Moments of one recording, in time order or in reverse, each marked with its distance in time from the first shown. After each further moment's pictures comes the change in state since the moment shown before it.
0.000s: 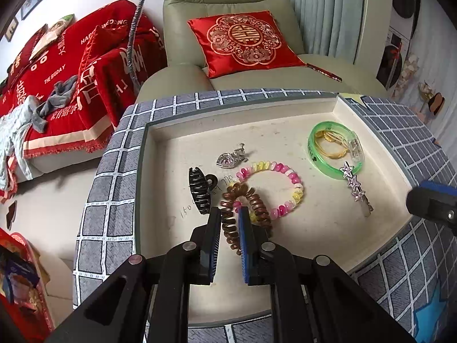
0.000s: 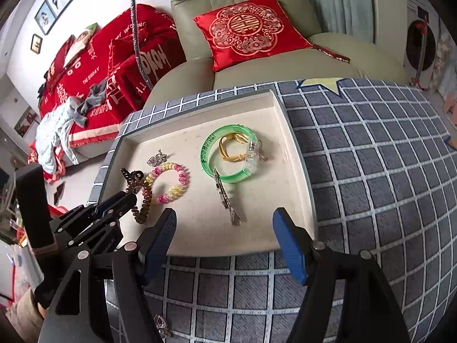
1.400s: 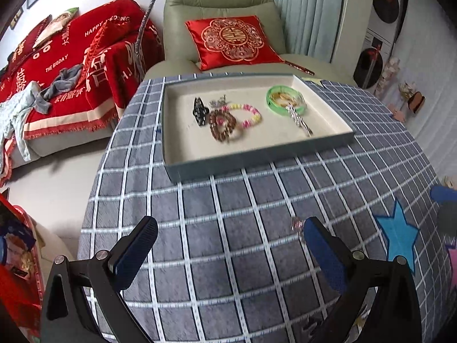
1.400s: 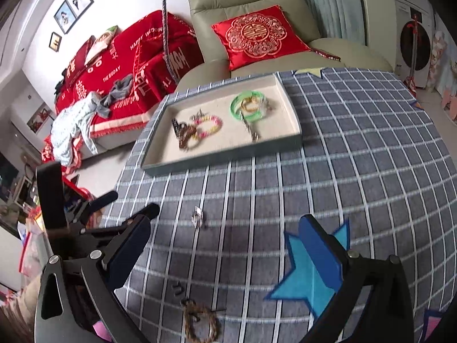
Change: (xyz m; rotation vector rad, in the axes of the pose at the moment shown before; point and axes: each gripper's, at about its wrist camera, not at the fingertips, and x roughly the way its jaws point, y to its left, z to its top) left arm -0.102 0.000 -0.105 -0.010 0.001 -0.085; right arm -0.112 0.026 -0.122 -0.036 -0.032 0.038
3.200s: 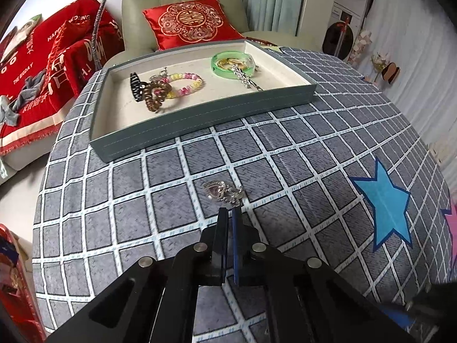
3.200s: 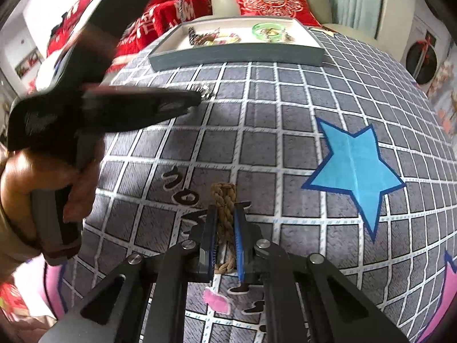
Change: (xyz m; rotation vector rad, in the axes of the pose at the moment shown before) left arm 0.023 -0.046 -0.024 0.115 0.064 -0.117; right arm 0.029 0.037 -0.117 -0.146 0.132 -0.130
